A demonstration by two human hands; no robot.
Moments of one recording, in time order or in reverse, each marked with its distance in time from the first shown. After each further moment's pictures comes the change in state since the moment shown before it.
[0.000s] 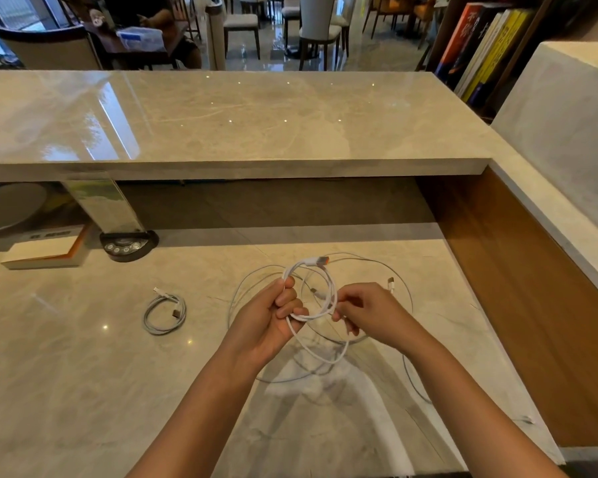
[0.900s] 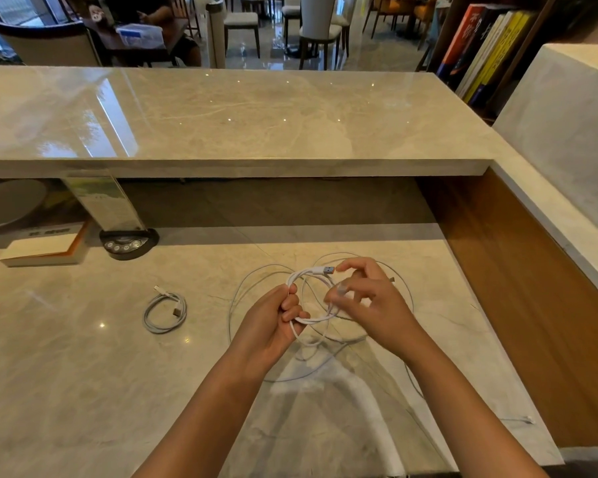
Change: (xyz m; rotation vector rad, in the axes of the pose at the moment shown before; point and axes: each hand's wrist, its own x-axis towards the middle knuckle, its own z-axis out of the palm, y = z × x) left_hand 0.006 -0.007 -0.007 0.096 0.117 0.029; right_hand -0.015 -0.017 0.006 0.094 0.222 -0.259
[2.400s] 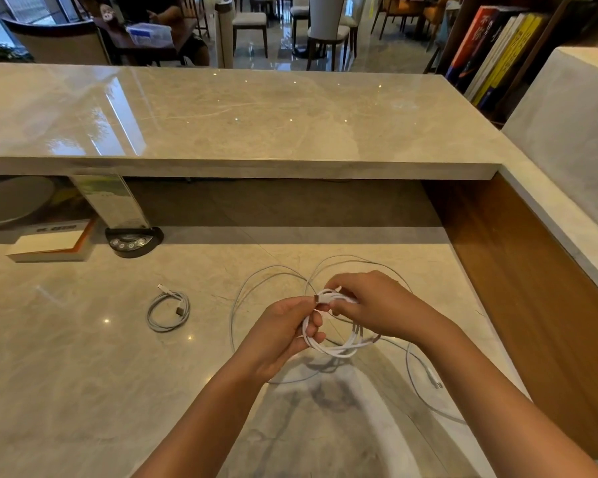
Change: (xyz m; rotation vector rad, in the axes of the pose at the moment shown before) left_hand -0.016 -0.003 0.005 0.579 -0.130 0.023; right_hand 0.029 -0.011 -0.015 -0.595 -0.430 -0.027
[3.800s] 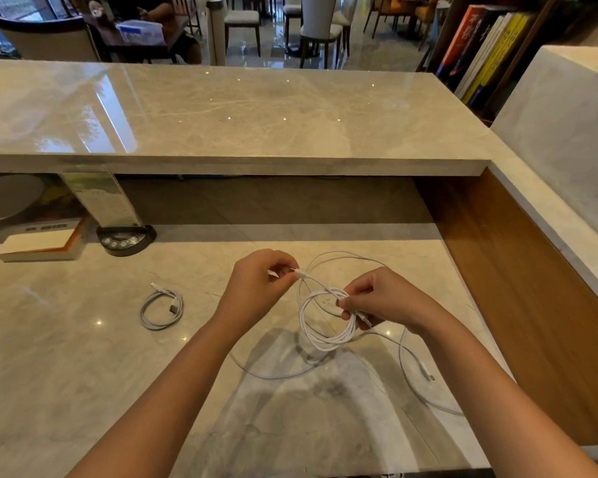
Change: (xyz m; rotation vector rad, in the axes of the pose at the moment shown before) left_hand 0.018 0.036 -0.021 1.028 0.308 0.613; right_hand -0.013 0.015 -0.003 0.617 -0.037 0.377
